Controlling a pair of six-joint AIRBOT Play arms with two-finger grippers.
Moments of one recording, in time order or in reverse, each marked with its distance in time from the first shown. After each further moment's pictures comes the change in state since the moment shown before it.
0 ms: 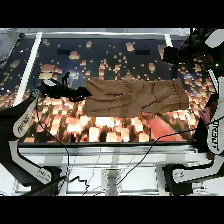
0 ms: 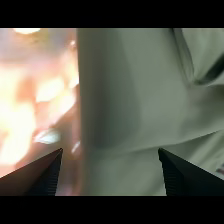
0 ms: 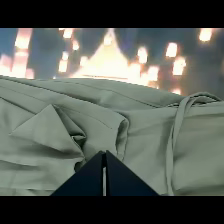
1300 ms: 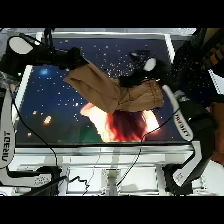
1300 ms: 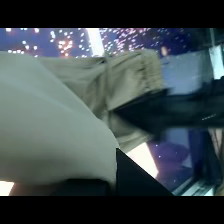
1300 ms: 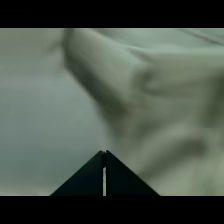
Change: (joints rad) left arm -0.103 0.327 0.426 0.178 -0.184 -0.375; right arm 0.365 -0.289 -0.155 0.160 -0.230 -0.007
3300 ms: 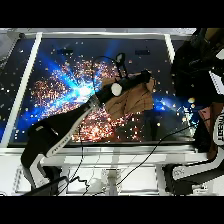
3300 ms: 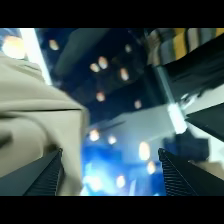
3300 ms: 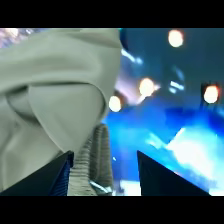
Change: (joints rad) left arm -0.600 -0.380 0.013 0.027 0.921 -0.134; right arm -0.608 0.205 -0.016 -0.023 0.238 -0.107
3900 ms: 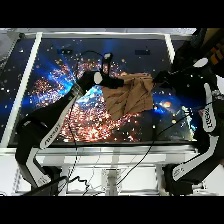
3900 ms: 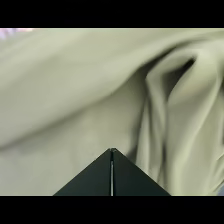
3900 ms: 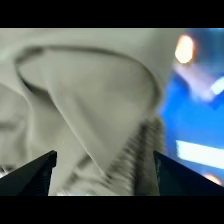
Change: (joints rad) left arm 0.159 -0.014 0.000 0.404 -0.471 -0.003; right arm 0.077 -0.177 -0.036 0.209 0.000 -0.030
